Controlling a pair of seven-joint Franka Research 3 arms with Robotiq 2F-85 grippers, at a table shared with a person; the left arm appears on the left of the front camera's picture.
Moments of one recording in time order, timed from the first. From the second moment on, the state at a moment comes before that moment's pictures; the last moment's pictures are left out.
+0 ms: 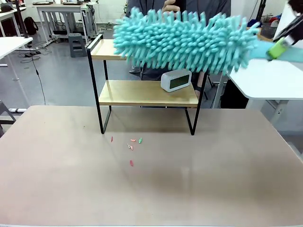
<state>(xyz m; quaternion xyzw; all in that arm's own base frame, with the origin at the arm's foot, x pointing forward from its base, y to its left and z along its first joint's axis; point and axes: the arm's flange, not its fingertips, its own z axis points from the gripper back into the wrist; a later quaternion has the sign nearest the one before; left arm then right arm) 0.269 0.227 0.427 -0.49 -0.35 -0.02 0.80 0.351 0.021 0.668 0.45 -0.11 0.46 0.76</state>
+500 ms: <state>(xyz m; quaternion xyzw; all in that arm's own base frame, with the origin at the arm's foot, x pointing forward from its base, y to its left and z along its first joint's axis) 0.268 0.226 0.427 -0.49 -0.35 -0.02 0.80 0.251 -0.149 0.541 0.48 -0.27 0.11 0.83</state>
